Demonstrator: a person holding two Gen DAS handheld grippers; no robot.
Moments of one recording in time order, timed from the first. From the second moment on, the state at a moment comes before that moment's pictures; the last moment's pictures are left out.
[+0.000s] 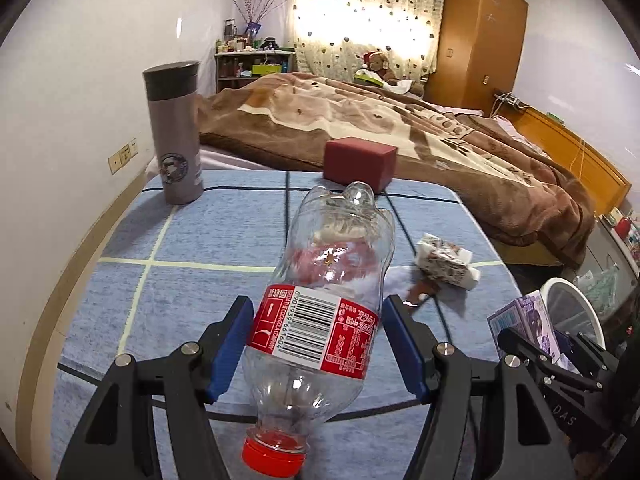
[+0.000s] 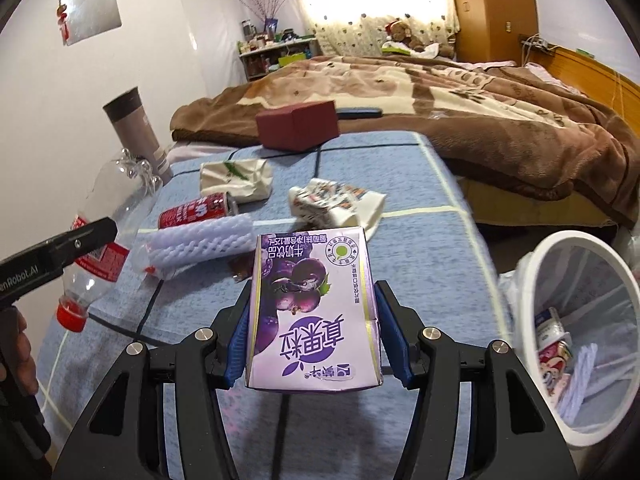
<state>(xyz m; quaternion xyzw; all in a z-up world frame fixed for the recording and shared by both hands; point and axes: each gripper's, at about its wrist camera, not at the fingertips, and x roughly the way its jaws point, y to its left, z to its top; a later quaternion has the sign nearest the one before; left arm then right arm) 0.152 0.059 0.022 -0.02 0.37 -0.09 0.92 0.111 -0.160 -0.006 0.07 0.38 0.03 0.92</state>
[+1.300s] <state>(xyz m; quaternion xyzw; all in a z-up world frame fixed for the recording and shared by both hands) 0.114 -0.203 0.024 0.03 0.38 -0.30 0.88 0.049 -0.335 0.008 0.13 0.33 -0.14 0.92</state>
